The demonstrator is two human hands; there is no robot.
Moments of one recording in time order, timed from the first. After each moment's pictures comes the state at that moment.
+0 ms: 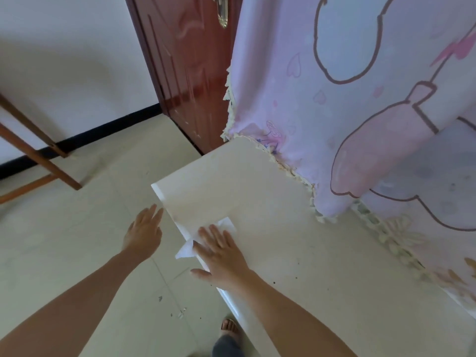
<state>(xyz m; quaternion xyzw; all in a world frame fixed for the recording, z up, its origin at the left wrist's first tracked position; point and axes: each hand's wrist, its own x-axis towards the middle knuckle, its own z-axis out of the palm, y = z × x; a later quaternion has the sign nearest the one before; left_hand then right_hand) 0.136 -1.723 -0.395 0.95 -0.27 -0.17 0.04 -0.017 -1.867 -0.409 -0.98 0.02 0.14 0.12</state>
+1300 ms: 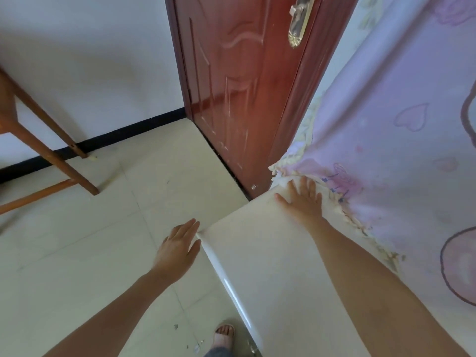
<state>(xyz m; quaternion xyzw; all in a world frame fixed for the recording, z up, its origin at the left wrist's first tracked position) 0.253 -1.725 -0.407 0.92 -0.31 -0.18 0.18 0.191 -2.028 -0.393 -0.90 0.36 0.16 0.18</state>
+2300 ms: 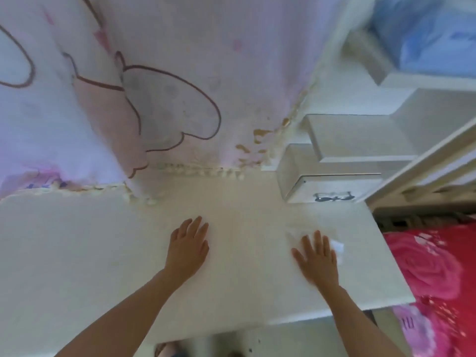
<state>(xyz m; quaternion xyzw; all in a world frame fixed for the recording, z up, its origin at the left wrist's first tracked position) -0.087 -1.931 -0.397 0.59 -0.80 -0.11 0.03 -0.392 -1.886 -0.392 -0.57 0.80 0.10 0.18</state>
